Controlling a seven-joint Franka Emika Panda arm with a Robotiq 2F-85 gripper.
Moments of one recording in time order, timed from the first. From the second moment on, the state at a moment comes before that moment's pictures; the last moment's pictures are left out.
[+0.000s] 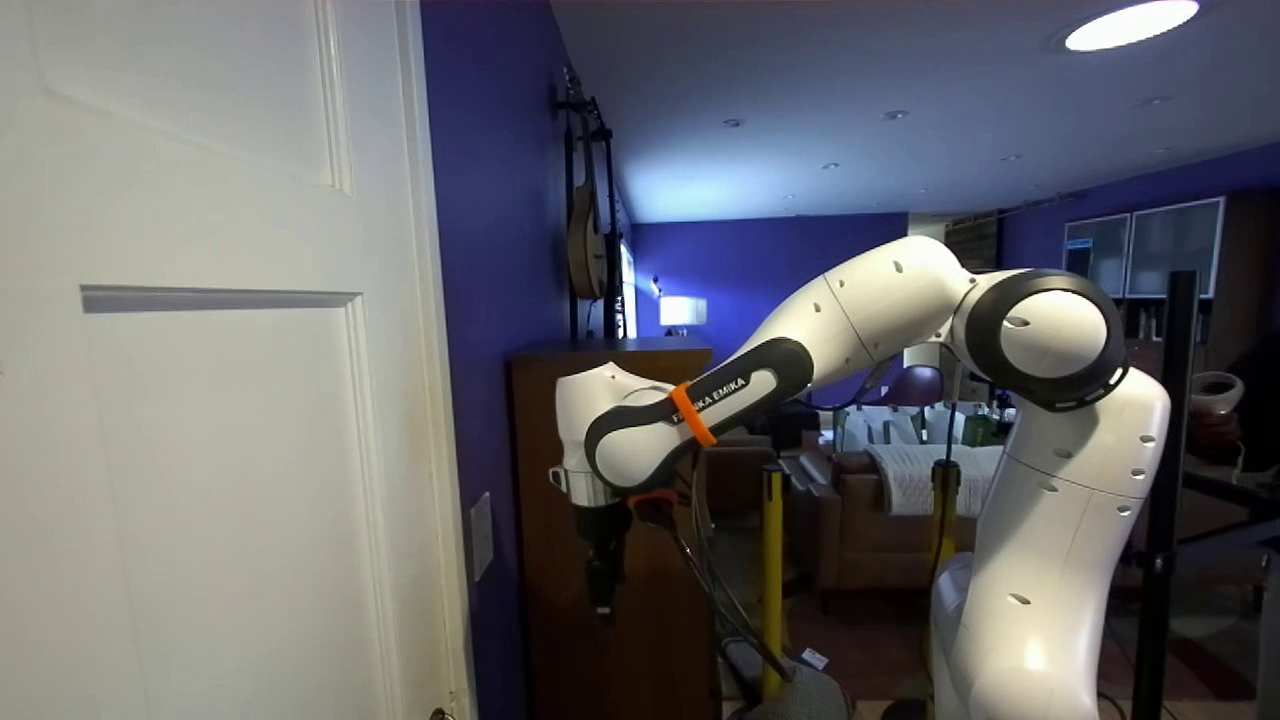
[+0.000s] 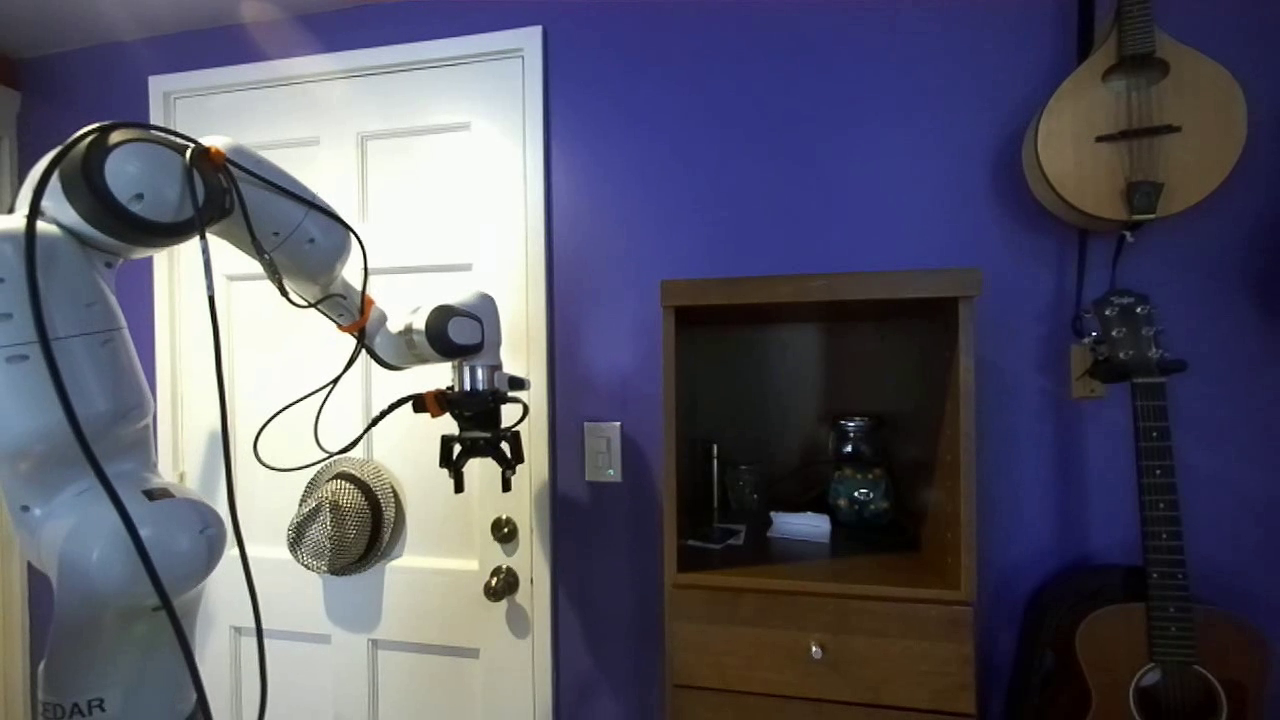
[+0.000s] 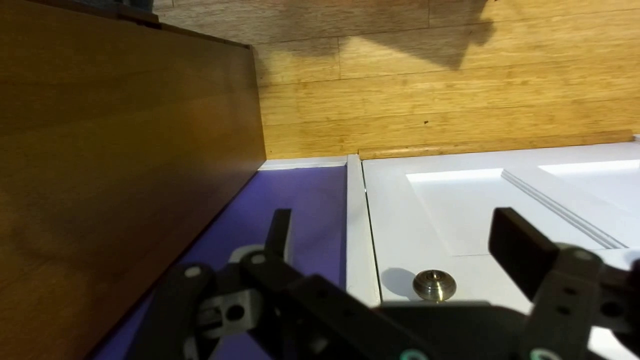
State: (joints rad) arm 0.05 -0.26 0.00 -2.33 -0.12 2.04 -0.19
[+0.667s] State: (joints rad) arm 0.05 -0.26 0.02 -2.33 -0.13 2.02 -0.18
